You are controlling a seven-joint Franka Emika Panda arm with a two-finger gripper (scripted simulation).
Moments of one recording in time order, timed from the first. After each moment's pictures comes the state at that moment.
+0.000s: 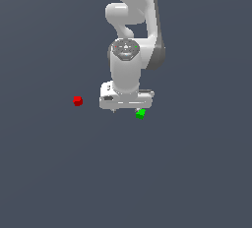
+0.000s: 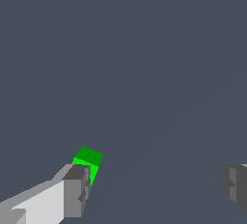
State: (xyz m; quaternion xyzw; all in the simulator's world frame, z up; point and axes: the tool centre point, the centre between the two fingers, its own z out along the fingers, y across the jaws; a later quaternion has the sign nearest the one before) arm -0.011 -0.001 0.157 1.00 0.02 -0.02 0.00
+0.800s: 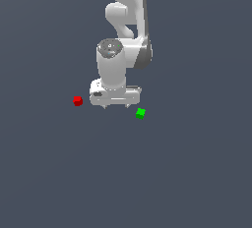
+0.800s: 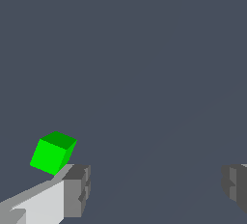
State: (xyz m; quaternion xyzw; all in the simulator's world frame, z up) arm -0.040 -0.044 0.144 1.00 0.02 -0.02 0.00
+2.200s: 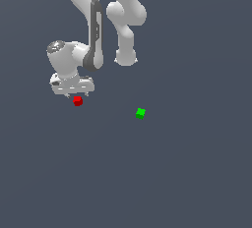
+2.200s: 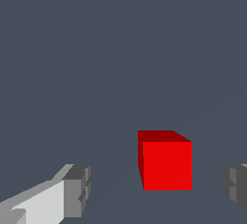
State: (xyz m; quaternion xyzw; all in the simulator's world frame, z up) arm -0.167 -0.268 0.075 1.00 0.06 0.00 0.00
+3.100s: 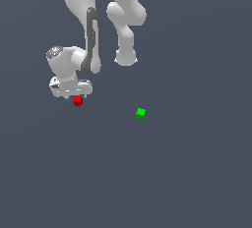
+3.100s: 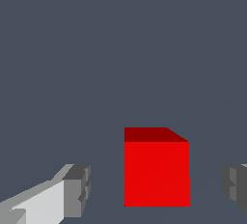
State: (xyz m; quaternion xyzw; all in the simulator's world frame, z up) arm -0.174 -0.284 0.049 1.00 0.07 0.00 0.00
